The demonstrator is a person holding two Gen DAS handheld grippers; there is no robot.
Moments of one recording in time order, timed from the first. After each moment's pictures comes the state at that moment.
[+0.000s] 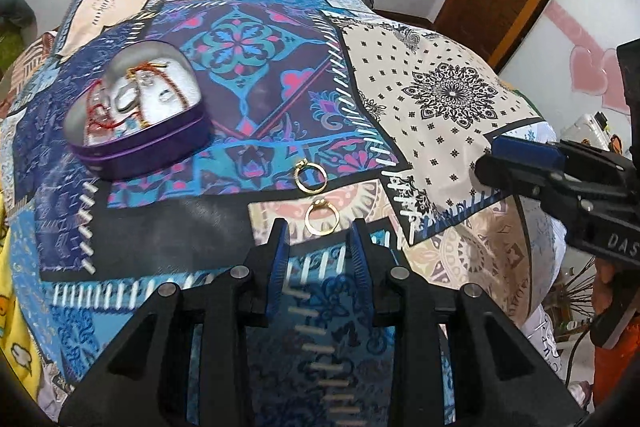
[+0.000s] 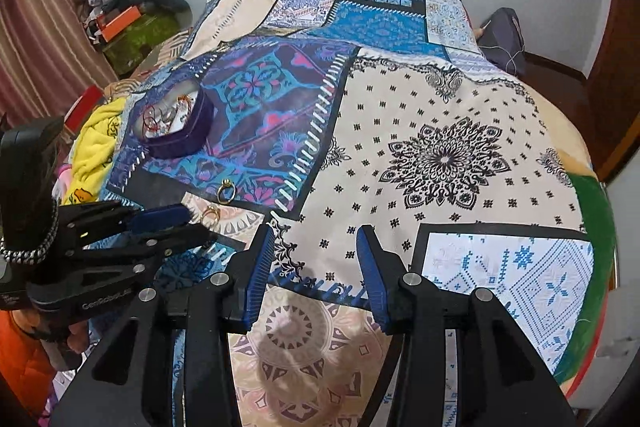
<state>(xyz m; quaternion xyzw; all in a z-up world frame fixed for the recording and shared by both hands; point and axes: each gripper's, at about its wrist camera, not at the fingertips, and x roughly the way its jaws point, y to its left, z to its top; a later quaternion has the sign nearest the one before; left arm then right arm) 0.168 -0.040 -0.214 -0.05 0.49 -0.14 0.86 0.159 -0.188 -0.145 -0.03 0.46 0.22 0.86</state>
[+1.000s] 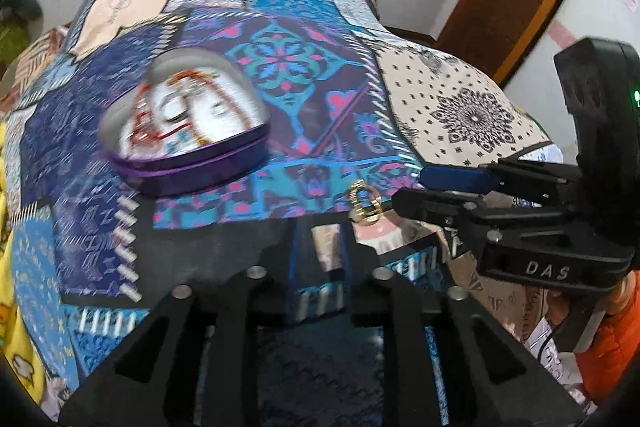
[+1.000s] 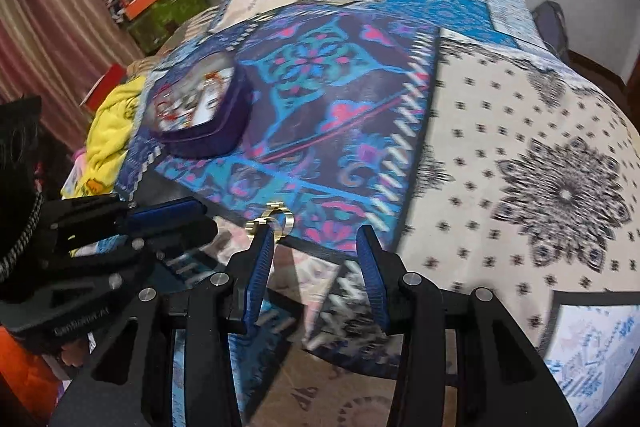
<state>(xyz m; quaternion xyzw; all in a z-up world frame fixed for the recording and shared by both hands) 0.176 -0.003 -0.213 -0.06 0.47 -0.14 0.87 0.189 -0.144 -0.173 -0.03 0.49 0.27 0.83</state>
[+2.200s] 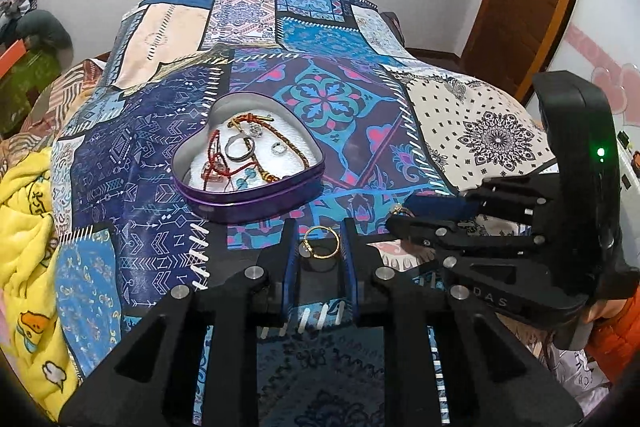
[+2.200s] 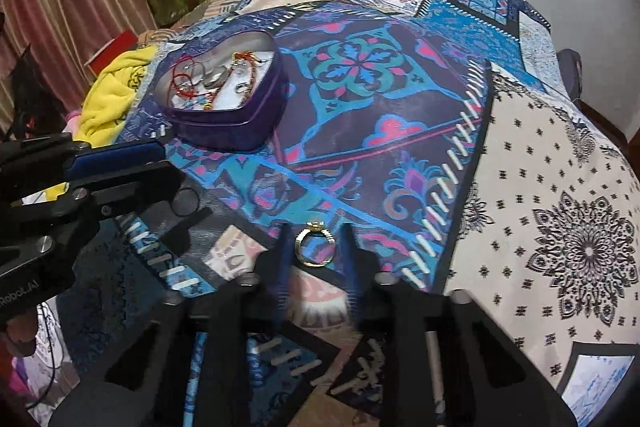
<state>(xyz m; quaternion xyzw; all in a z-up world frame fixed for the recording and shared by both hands) 0.164 0.019 -0.190 -0.03 0.42 -0.08 0.90 0.188 -0.095 -0.187 -0.12 0.46 0.30 0.83</state>
